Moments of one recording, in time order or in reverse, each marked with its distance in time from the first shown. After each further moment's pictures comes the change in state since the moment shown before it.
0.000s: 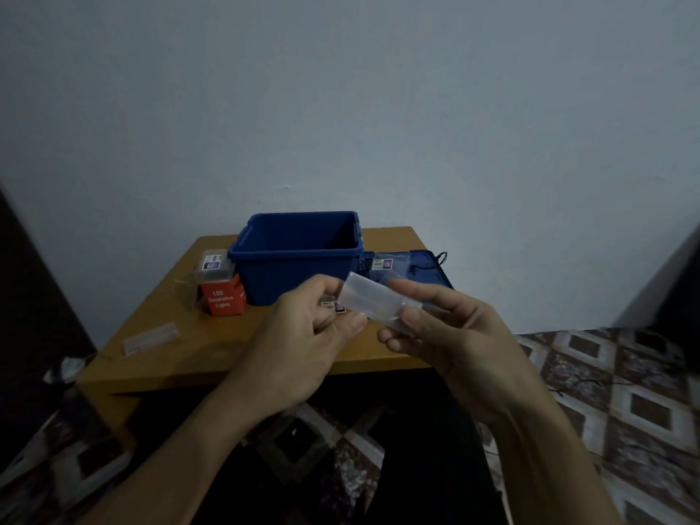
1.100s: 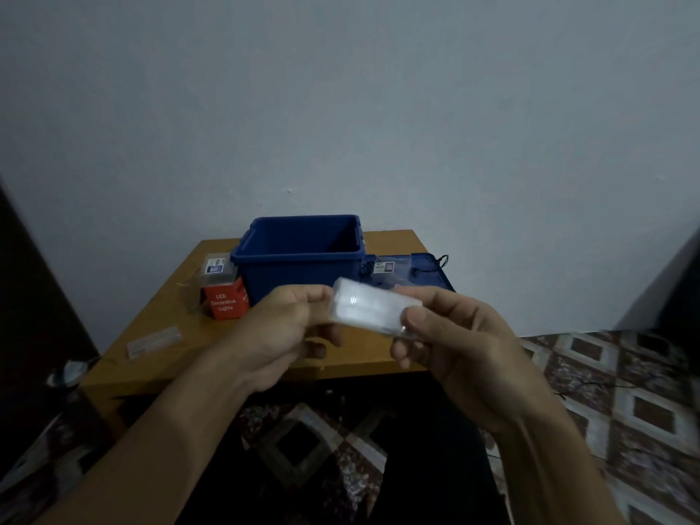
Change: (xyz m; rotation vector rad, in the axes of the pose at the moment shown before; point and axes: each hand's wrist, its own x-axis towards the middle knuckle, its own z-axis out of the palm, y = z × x) left_hand 0.021 0.004 -0.016 -0.408 -0.082 -0.493; right_hand -0.004 -0.001 0.003 0.067 -0.162 -0.063
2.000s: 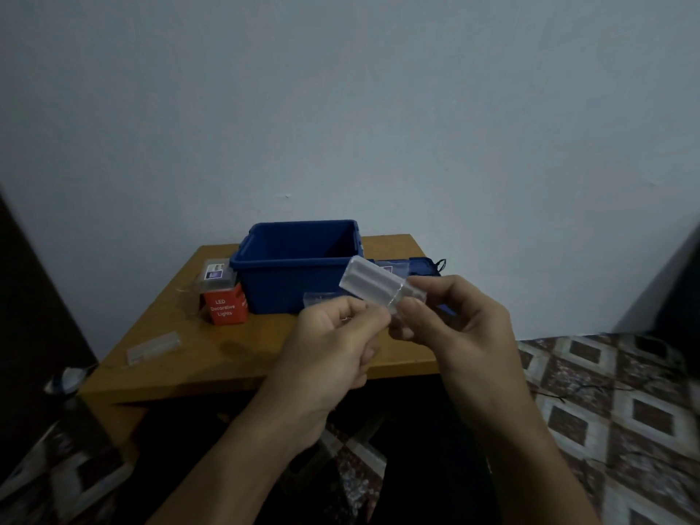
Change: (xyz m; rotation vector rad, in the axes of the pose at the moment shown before) left_hand -0.030 -0.001 0.050 -0.092 0.097 0.159; right_hand -0.002 0.002 0.015 -0.384 0.347 -0.241
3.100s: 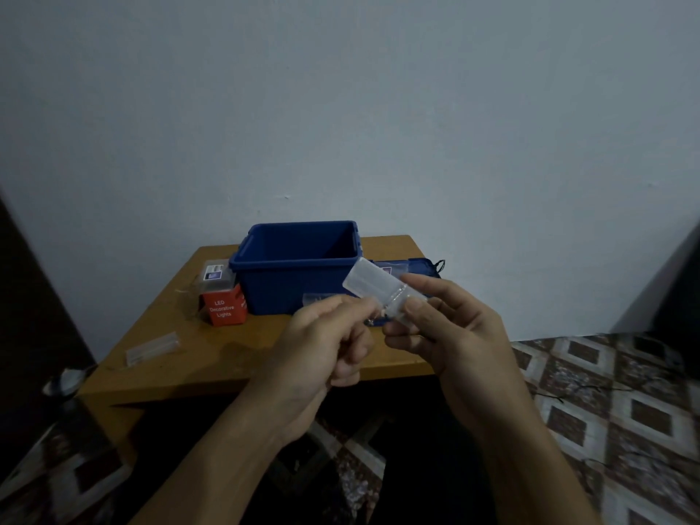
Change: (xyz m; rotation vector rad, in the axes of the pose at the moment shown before) left_hand 0.008 -0.005 -0.013 -0.106 -0.122 -0.027; right_hand 0.006 0.010 -0.002 0.235 -0.036 0.117
